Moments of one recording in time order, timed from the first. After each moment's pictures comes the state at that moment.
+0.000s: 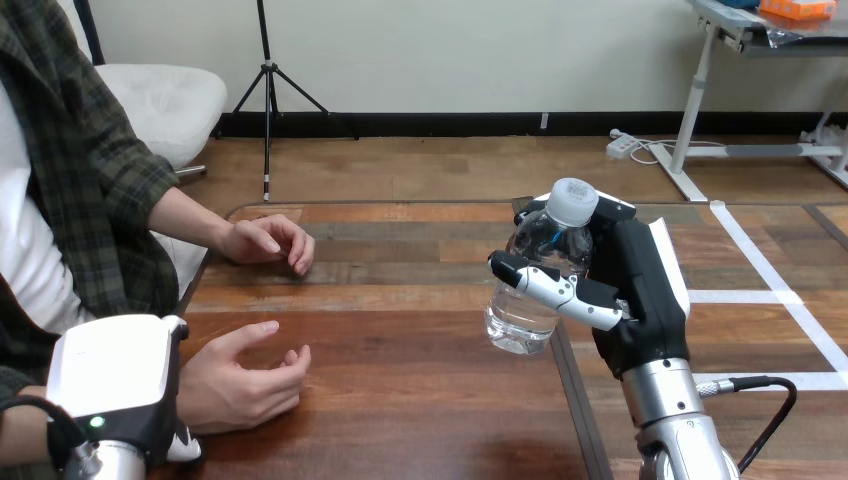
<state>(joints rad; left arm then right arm) 0.22 0.34 -0.05 -0.17 1.31 0.27 -0.06 -0.17 -0.05 -0.04 0.44 0.06 -0.60 0.16</state>
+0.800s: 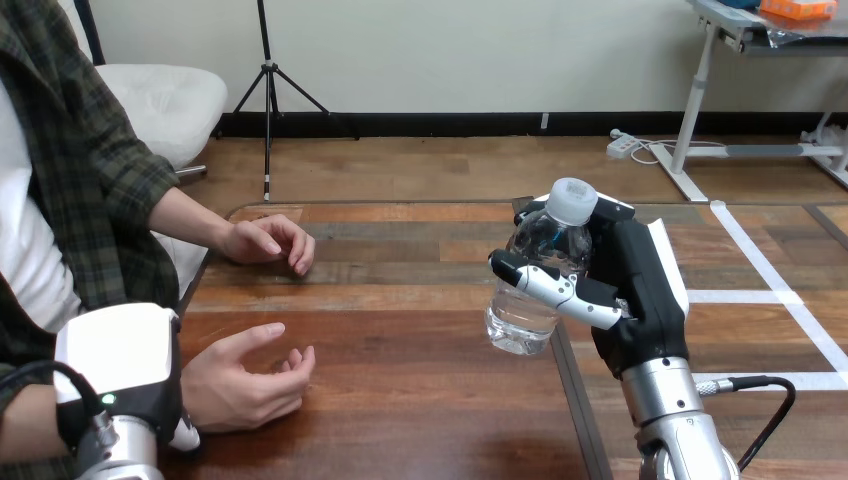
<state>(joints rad) 0.12 0.34 -0.13 -0.12 1.35 0.43 -0.16 -0.17 -0.05 -0.04 0.43 0.07 -0.57 0.16</state>
